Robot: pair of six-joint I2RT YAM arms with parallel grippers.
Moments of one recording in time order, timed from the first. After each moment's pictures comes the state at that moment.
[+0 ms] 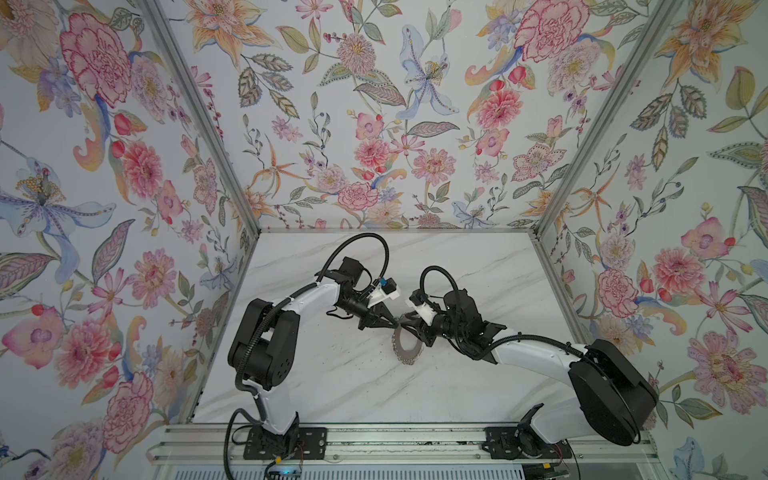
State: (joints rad) left arm -0.42 1.80 1.23 -0.76 1.09 0.88; right arm 0.71 1.44 0.68 0.25 -0.38 -0.12
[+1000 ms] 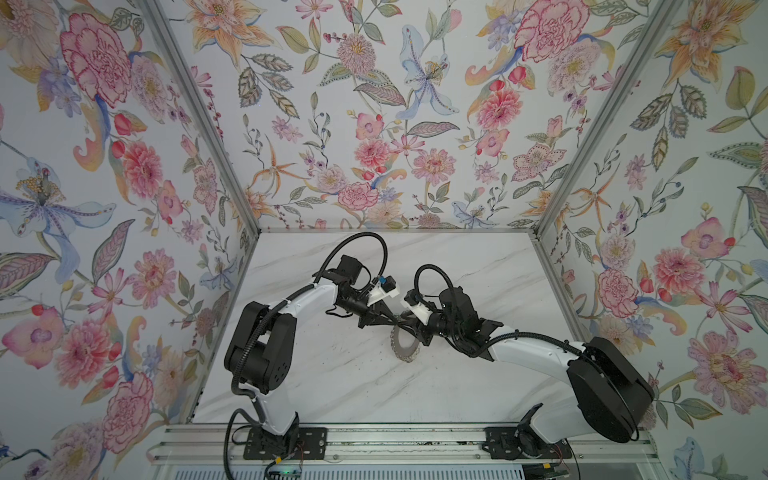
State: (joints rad) left arm -0.42 1.78 1.22 -0.71 1.07 0.84; right arm 0.73 1.47 0.73 0.21 -0.39 -0.16
